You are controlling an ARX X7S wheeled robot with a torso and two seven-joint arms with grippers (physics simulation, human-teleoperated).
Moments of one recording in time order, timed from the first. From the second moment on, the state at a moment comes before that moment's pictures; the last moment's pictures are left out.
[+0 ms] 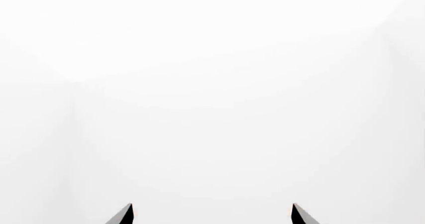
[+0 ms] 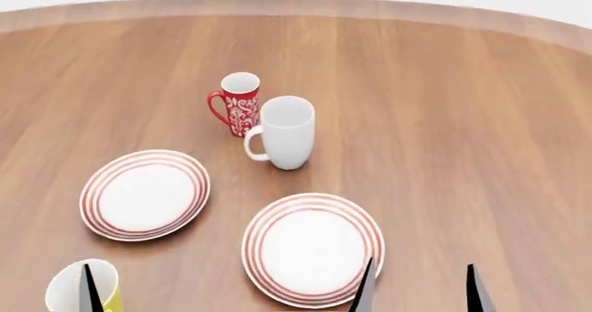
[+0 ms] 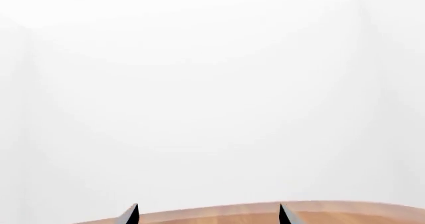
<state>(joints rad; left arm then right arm) 0.09 -0.14 0.13 0.09 0.22 0.68 -0.32 -0.07 0.12 -0.12 -0.10 0.16 -0.51 0.12</state>
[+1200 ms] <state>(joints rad) 0.10 -0.19 0.19 0.09 0.28 0.74 -0.40 0.16 0.32 -0.60 -0.01 0.20 -0.01 -0.38</state>
